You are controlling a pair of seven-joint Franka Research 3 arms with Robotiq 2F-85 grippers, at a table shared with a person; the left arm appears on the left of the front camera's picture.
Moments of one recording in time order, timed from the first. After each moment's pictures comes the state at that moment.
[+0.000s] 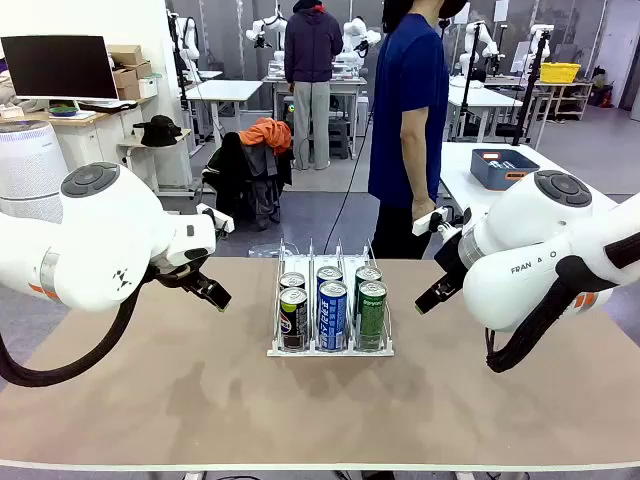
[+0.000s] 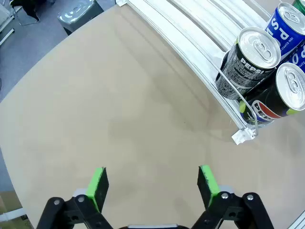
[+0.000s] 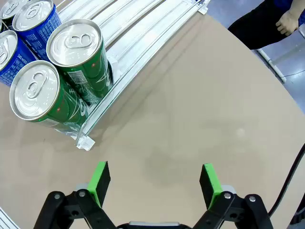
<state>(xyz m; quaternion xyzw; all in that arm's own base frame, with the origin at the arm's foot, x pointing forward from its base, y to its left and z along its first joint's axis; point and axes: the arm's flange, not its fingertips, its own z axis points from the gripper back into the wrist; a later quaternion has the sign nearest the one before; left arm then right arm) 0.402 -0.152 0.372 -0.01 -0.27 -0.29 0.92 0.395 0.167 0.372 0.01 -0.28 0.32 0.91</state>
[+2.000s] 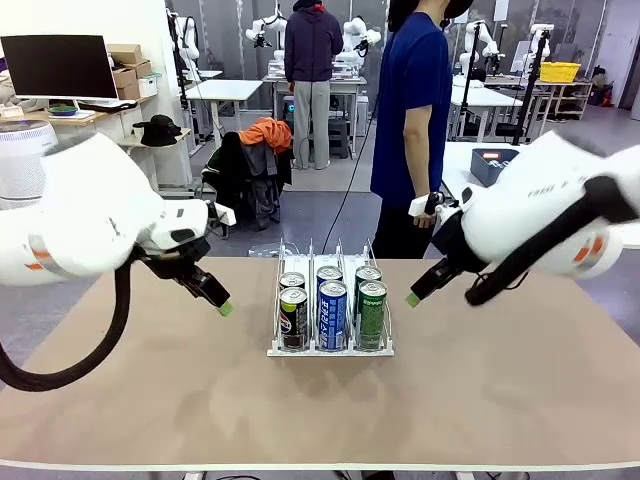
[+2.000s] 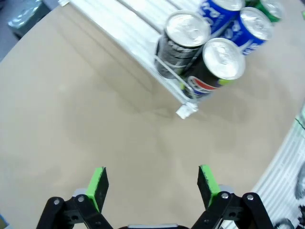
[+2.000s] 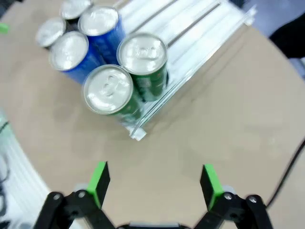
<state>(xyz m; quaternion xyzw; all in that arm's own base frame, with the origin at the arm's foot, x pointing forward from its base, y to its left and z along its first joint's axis) 0.394 -0.146 0.404 -0.13 -0.19 -0.37 0.90 0.390 0.170 0.421 0.12 -0.21 0.37 0.90</state>
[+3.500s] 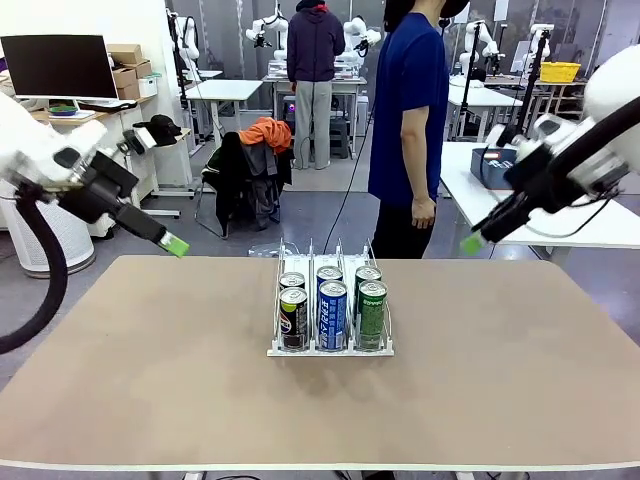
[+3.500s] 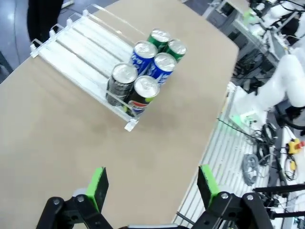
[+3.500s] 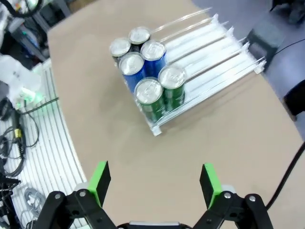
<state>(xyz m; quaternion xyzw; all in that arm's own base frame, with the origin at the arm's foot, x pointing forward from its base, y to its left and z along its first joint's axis) 0.379 -0.057 0.501 -0.32 -0.23 -0.40 0.83 0.382 0.083 0.527 0.21 -0.27 0.46 0.82</state>
